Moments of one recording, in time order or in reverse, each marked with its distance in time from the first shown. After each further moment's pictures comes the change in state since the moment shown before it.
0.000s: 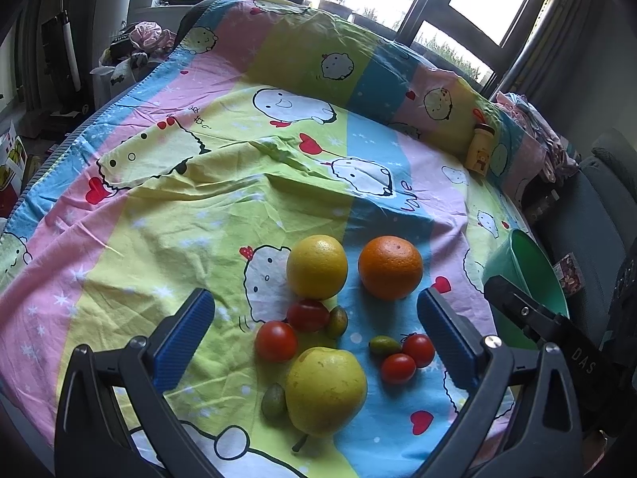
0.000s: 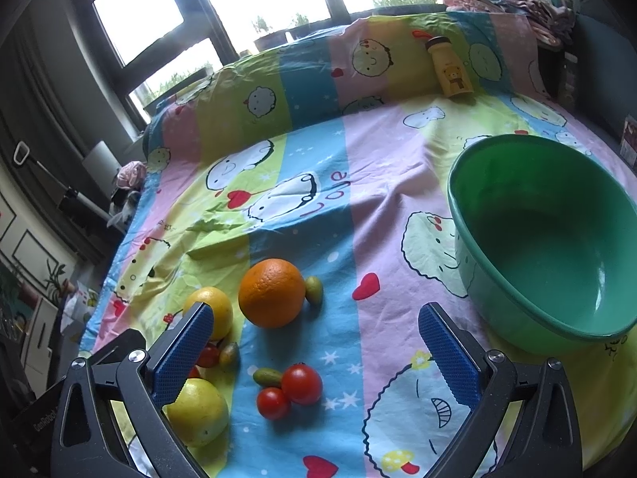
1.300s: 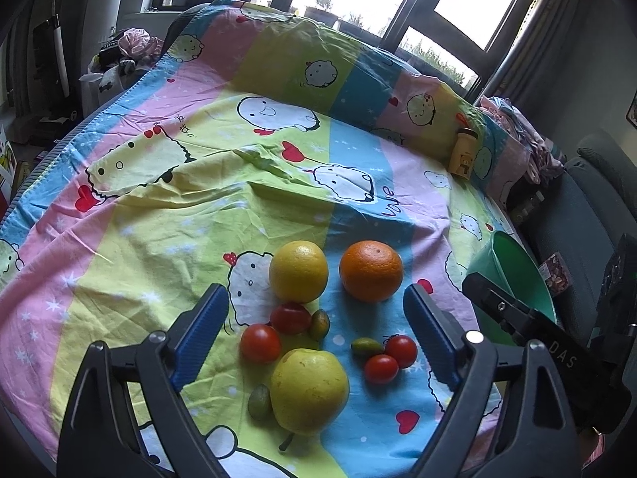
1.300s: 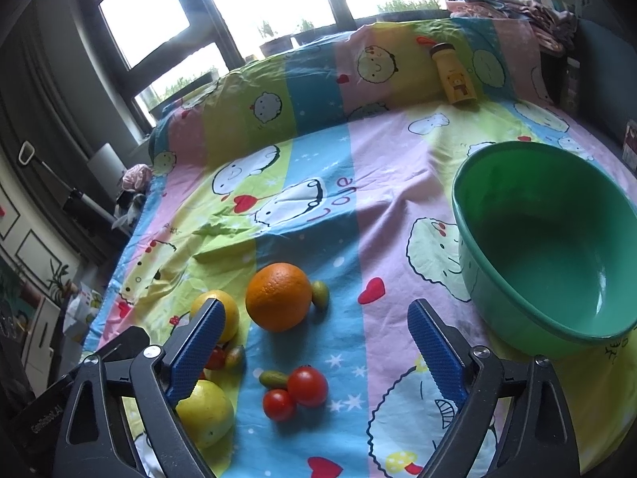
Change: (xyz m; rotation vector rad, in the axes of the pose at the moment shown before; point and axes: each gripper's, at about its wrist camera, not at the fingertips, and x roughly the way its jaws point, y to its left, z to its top) left arm -0.007 -0.007 0.000 0.014 -0.022 -0.057; right arm -0.001 0.005 -0.001 -0.014 -0.020 0.005
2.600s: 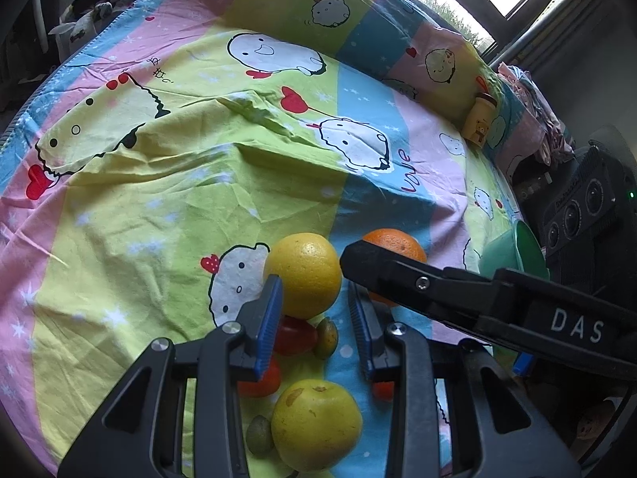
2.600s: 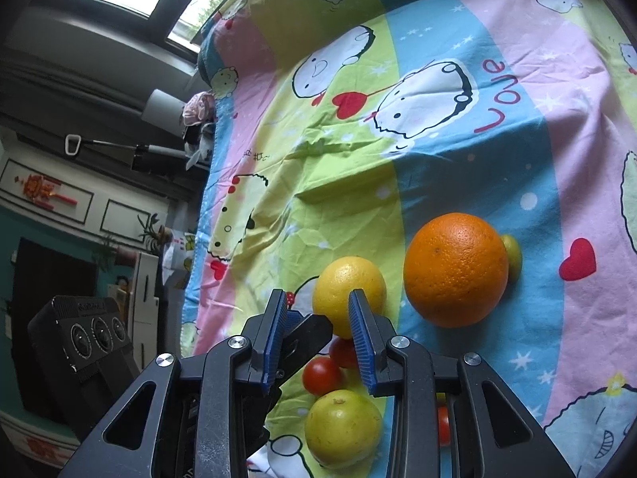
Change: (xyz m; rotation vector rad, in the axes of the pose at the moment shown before) left arm 0.060 0.017 0.029 -0.044 0.234 -0.026; right arm 0.107 0.053 0.023 0.138 0.465 0.385
